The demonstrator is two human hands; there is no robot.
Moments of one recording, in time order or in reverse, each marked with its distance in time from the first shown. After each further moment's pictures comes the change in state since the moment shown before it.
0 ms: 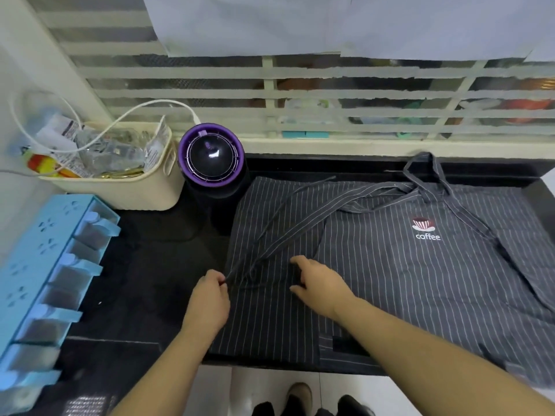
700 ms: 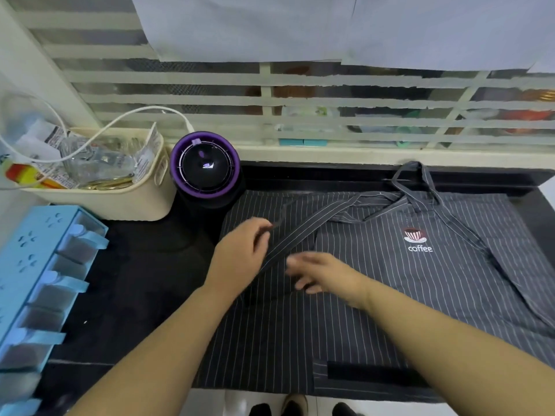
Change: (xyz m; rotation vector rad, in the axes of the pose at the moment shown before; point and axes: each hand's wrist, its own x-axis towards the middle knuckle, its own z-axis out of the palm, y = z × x) left_hand 0.048 0.082 -0.016 -0.095 0.113 0.671; right_hand 0.013 0.005 -0.049 0.824 -0.215 0.074
